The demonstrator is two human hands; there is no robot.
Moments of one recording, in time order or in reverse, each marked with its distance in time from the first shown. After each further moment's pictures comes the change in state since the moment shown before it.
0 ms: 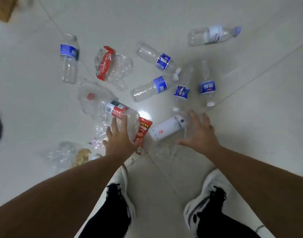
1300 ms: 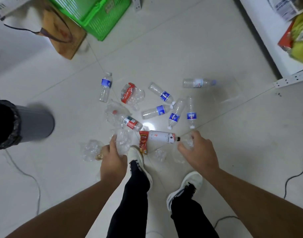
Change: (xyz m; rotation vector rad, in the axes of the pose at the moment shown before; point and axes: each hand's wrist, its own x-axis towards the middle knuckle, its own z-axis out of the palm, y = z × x) left_hand -0.220 0.062 -0.219 -0.433 0.163 -0.227; right_hand -0.190 -0.108 -0.231 0.086 0.143 -0.063
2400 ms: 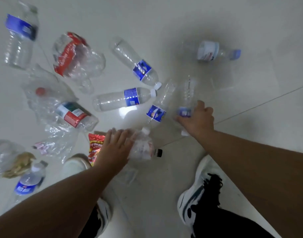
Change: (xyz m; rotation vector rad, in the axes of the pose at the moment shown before) left_hand 0.216 -0.032 0.335 0.851 -0.313 0.744; right_hand 0.337 0.161 0.161 -0.096 -0.080 0.261
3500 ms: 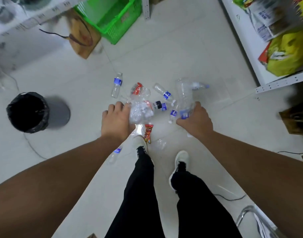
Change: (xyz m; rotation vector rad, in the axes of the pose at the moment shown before) left_hand -0.400 -0.072 -0.466 -0.175 0.310 -0.388; right_hand -0.488 -0.181 -0.272 0.086 0.067 -0.191
